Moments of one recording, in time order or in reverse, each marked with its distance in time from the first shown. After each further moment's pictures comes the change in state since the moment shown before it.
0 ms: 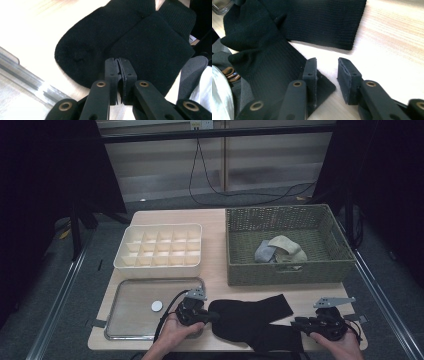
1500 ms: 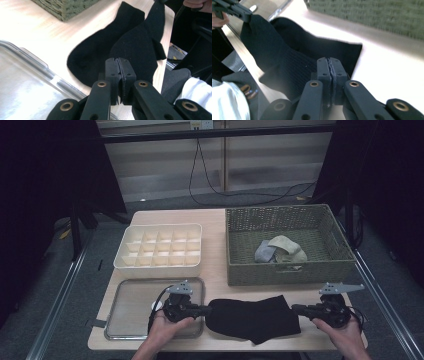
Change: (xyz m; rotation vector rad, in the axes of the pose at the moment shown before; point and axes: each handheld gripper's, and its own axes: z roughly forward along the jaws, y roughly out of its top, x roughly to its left) left arm 0.005 0.002 -0.042 -0.130 -0.016 -0.031; right arm 0.000 0.037 -0.020 -0.115 0.058 0.000
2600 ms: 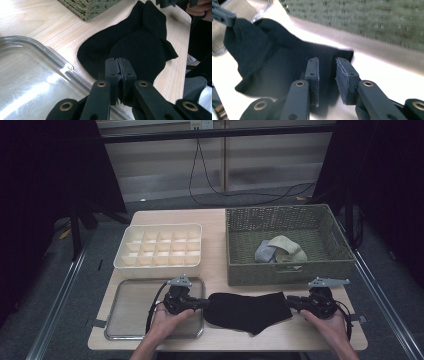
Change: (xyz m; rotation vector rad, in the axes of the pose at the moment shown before) left arm 0.023 0.001 0.011 0.017 0.050 -0.048; right arm -0.017 0.000 0.035 -0.019 -0.074 0.034
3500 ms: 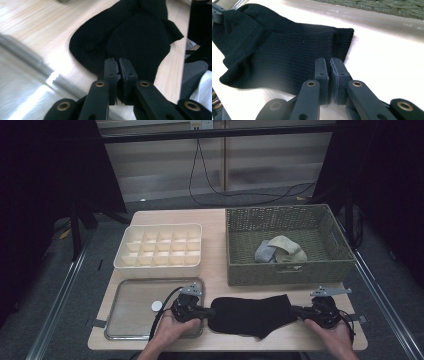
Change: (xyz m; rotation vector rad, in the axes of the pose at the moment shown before) left arm -0.021 -0.007 0.019 0.080 -0.029 0.055; right arm 0.000 -0.022 -0.005 0.054 -0.051 0.002
